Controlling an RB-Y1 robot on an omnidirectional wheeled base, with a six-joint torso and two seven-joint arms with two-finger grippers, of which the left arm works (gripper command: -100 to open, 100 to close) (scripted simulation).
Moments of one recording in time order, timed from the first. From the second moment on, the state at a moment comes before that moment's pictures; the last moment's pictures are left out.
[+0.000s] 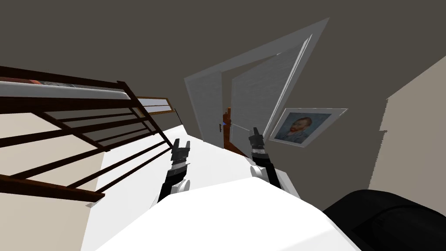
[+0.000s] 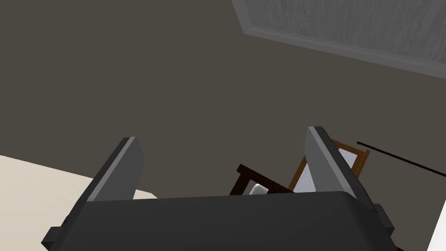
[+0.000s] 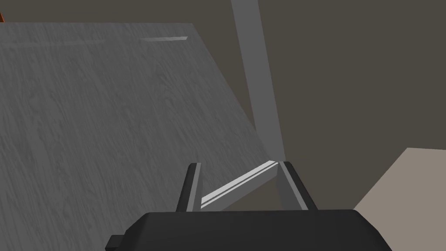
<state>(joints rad) 0.45 0.04 -0.05 -2.08 0.05 -0.55 0.11</state>
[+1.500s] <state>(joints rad) 0.30 0.07 -0.09 -1.73 0.18 -0.62 0.37</state>
